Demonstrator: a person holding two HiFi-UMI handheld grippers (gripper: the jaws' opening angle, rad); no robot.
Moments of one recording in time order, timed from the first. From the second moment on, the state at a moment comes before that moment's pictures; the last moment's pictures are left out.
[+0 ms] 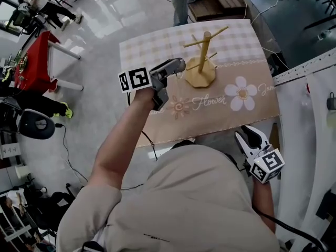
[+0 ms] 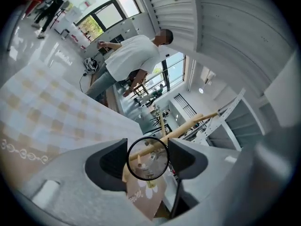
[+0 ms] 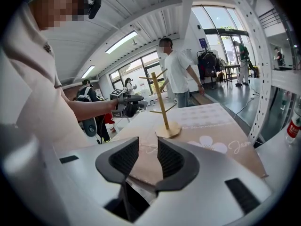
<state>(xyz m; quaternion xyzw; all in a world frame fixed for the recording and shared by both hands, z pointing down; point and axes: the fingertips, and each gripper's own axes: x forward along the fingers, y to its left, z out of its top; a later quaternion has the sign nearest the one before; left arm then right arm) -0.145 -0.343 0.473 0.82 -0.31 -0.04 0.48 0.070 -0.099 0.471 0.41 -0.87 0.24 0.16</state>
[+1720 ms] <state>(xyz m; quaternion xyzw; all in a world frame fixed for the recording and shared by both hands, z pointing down) -0.138 -0.368 0.484 0.78 -0.35 -0.20 0.47 0.076 -0.093 0.477 0.41 -0.86 0.25 0.18</state>
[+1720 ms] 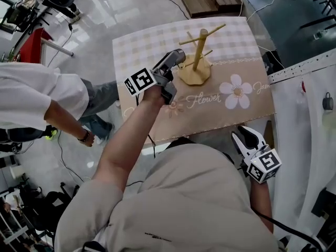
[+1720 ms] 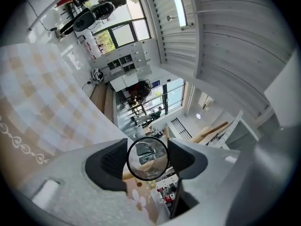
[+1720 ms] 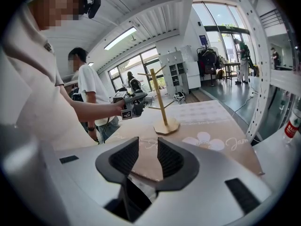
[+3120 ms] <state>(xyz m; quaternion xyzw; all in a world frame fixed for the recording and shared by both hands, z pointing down) -0.143 -0.349 0.516 0.75 -0.22 -0.39 0.49 0.078 -0.088 0.474 0.40 -0.86 0.25 0.22</state>
